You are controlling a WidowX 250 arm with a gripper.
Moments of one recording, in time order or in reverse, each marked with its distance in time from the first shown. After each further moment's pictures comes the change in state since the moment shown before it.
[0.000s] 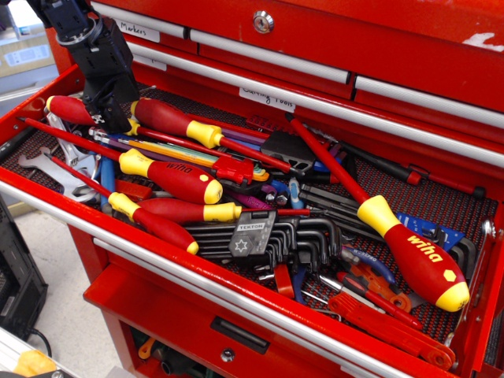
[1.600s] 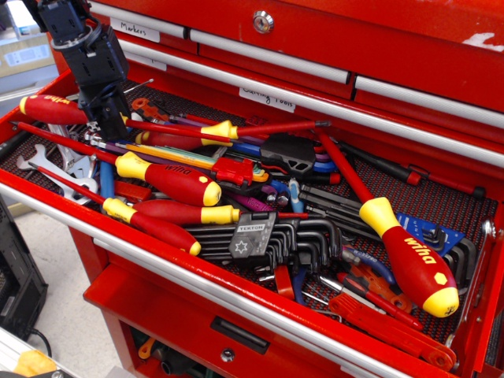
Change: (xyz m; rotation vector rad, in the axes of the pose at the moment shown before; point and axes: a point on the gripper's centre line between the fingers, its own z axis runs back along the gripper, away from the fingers) arm -0.001 -0.030 0.009 -0.174 0.061 0.124
